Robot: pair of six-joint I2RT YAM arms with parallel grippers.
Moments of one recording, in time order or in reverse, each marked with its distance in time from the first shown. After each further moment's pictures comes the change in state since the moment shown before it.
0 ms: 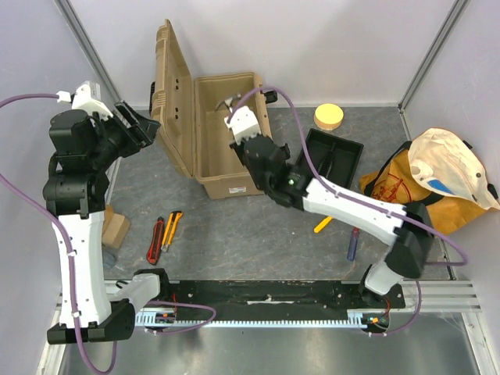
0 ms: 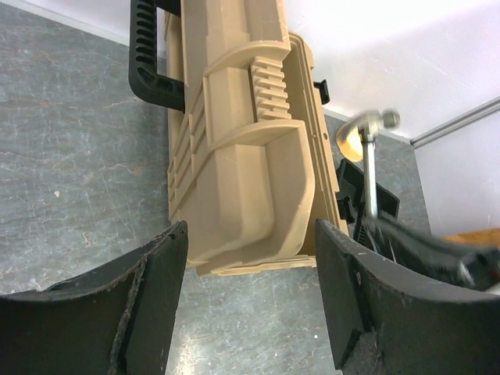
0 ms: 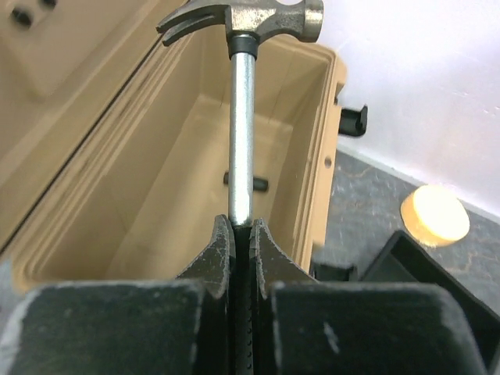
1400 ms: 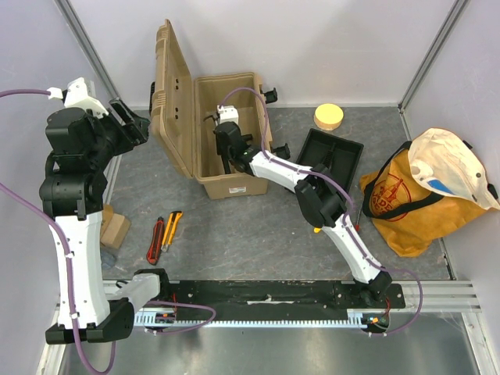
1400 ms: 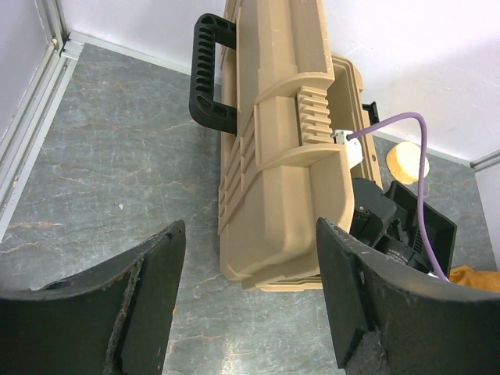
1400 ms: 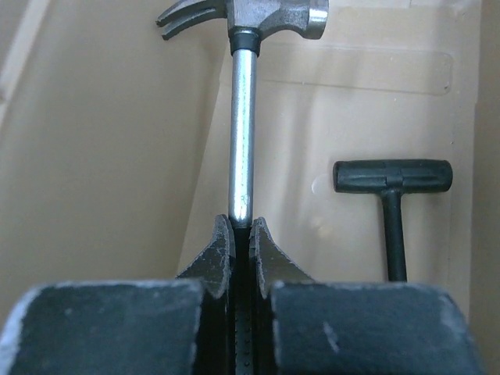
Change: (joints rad) left arm -0.015 0.011 0.057 -0.025 -0.156 0.091; right arm -0.241 0.887 0.676 -0.018 -0.278 0.436
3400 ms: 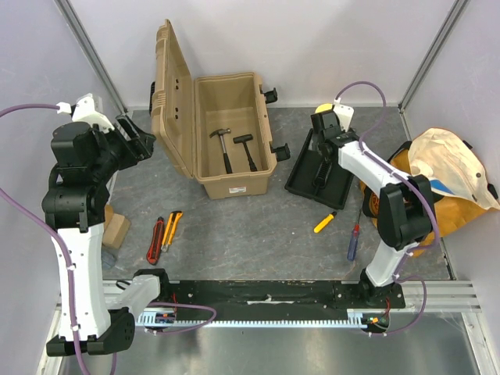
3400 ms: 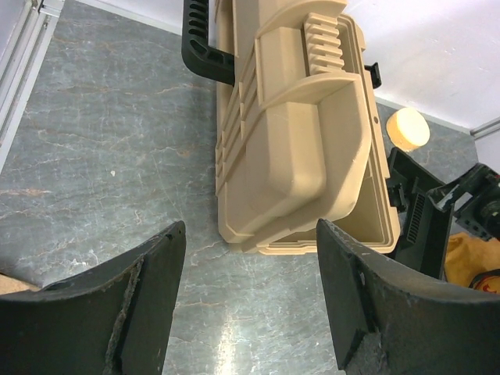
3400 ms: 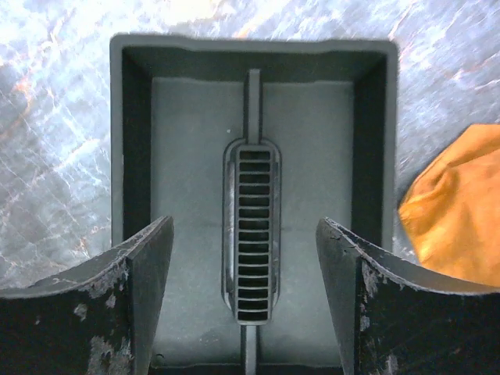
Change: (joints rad) left arm -0.002 -0.079 -0.094 -0.050 0.043 0.000; right arm -0.462 -0.698 -0.702 -0.412 0.166 0.200
